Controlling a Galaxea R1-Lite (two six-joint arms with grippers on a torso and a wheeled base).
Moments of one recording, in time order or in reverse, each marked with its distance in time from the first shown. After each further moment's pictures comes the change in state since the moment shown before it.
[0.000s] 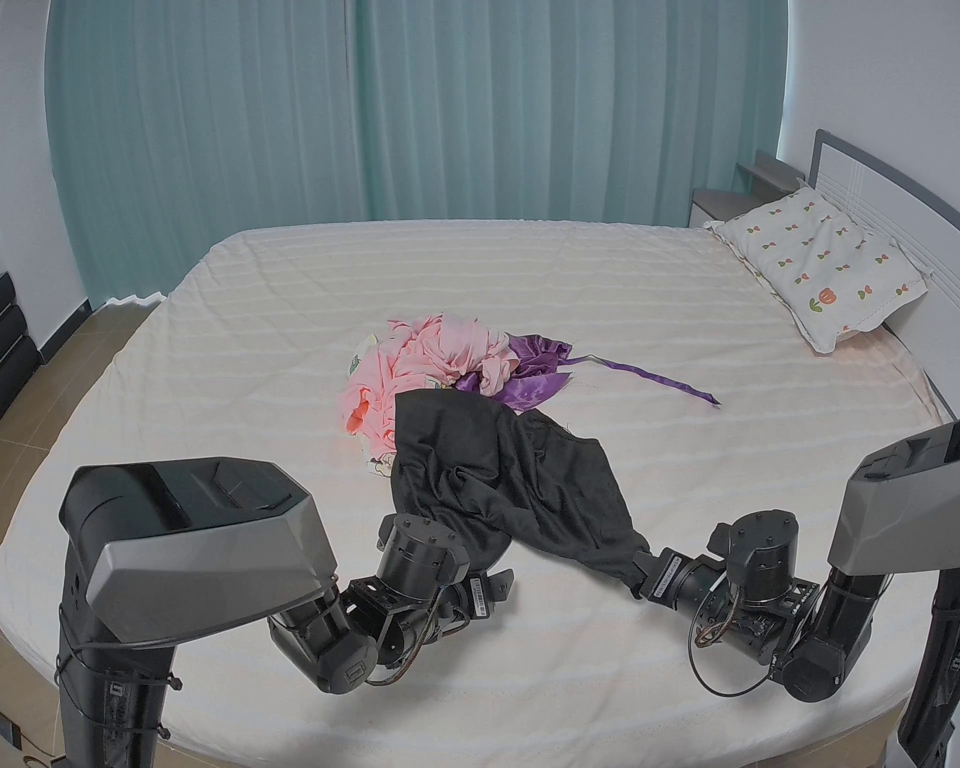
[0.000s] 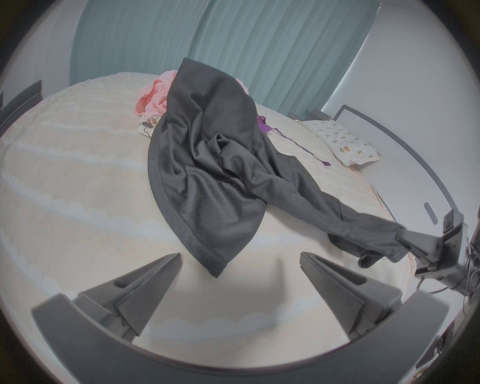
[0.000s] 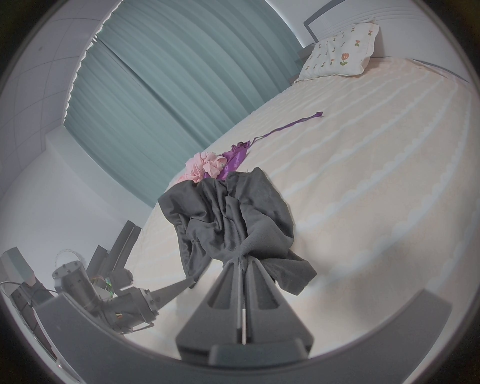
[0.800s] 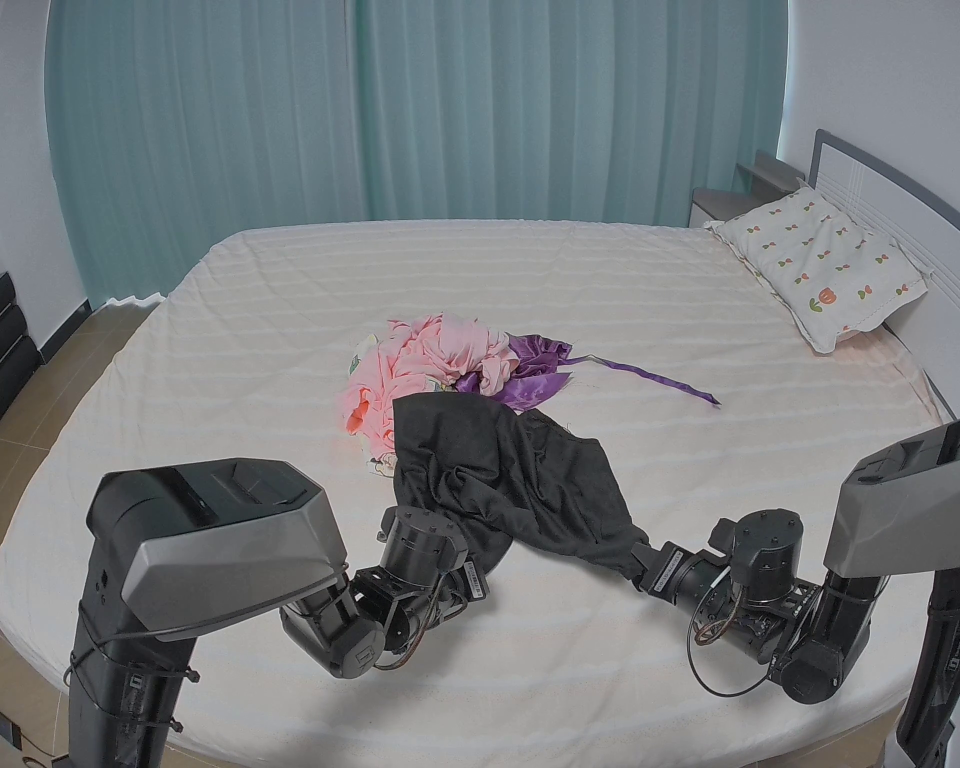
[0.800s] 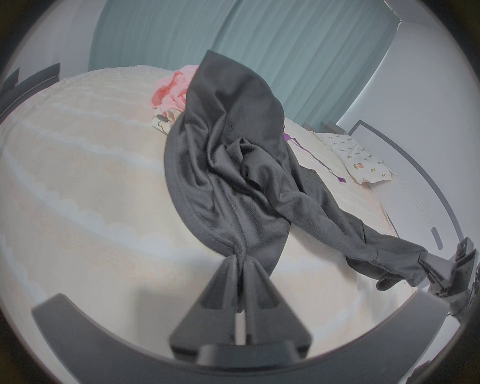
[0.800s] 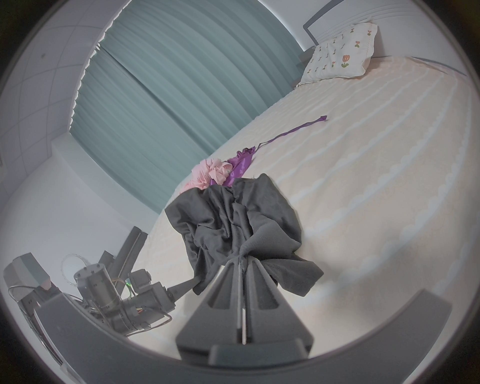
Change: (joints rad) left arm 0.039 0.074 -0.091 0.006 0.026 -0.084; right arm -0.001 0.016 0.007 -0.078 0.004 0.010
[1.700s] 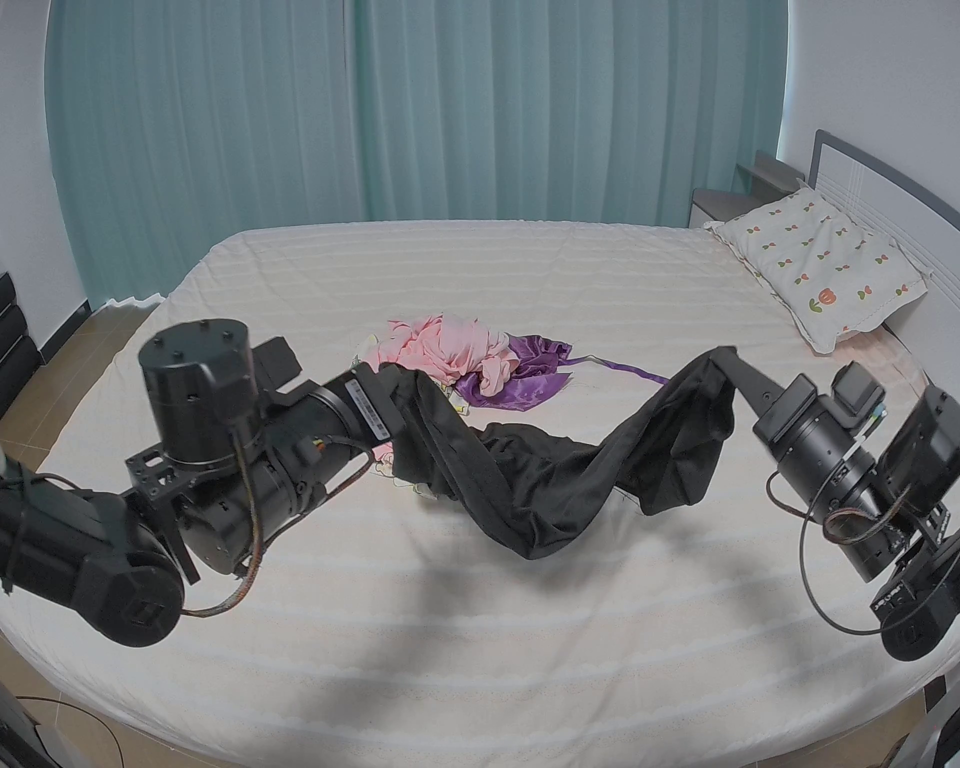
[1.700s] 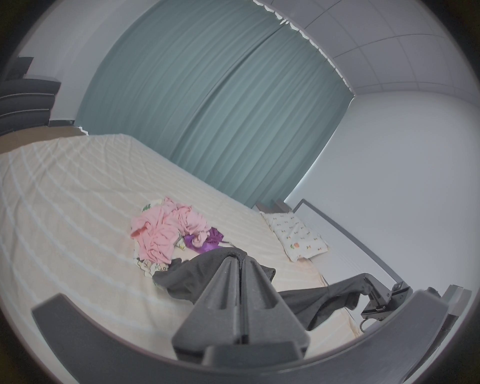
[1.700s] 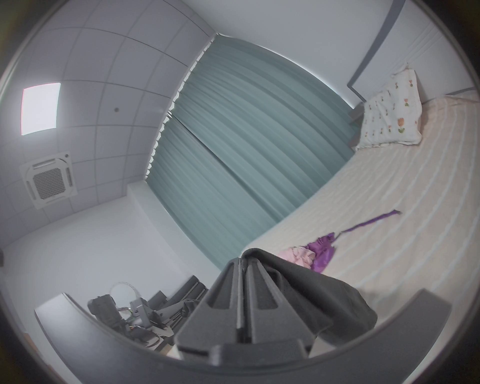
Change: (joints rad) left arm 0.013 -0.716 0.191 -0.002 0.016 0.063; right arm -0.036 -0.488 -0.065 -0.038 0.087 -0.073
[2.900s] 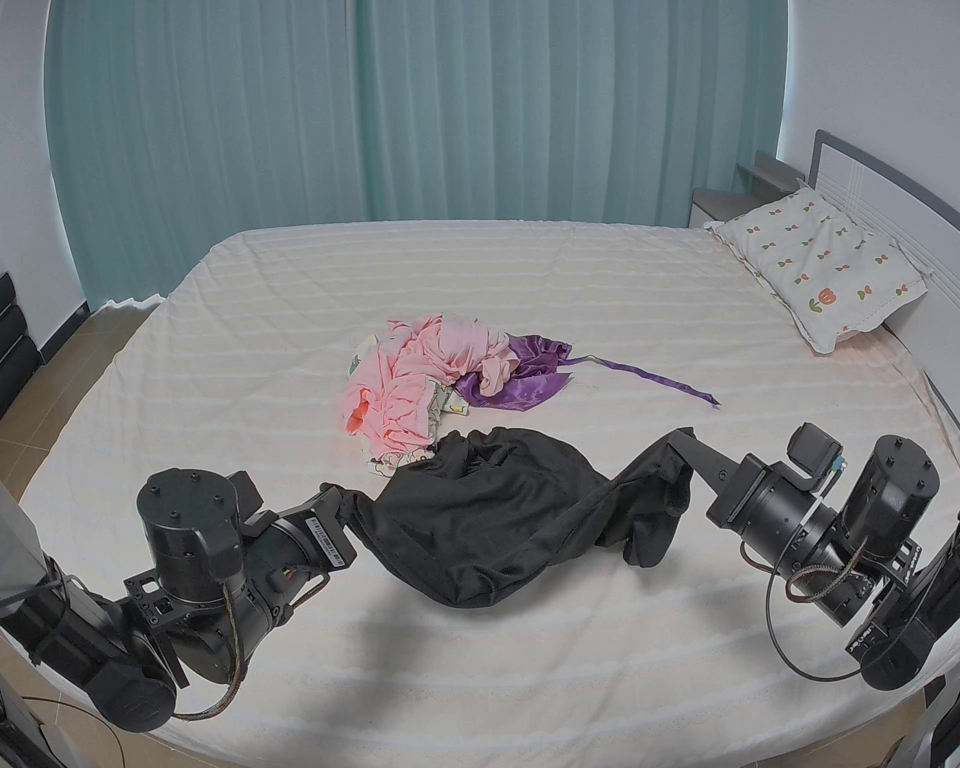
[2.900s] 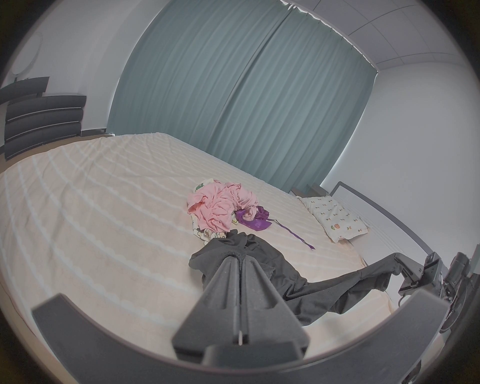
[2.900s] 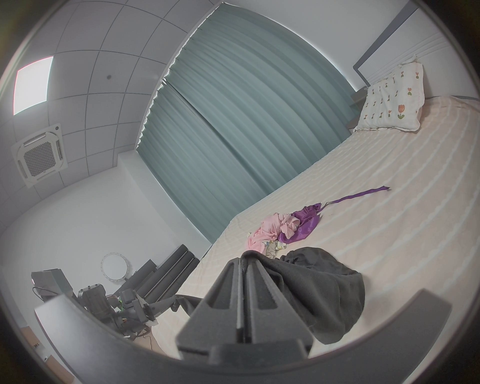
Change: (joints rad) left arm -0.005 0.030 0.386 -0.242 0.179 0.011; right arm 0.059 0.084 0.090 0.001 0.018 -0.067
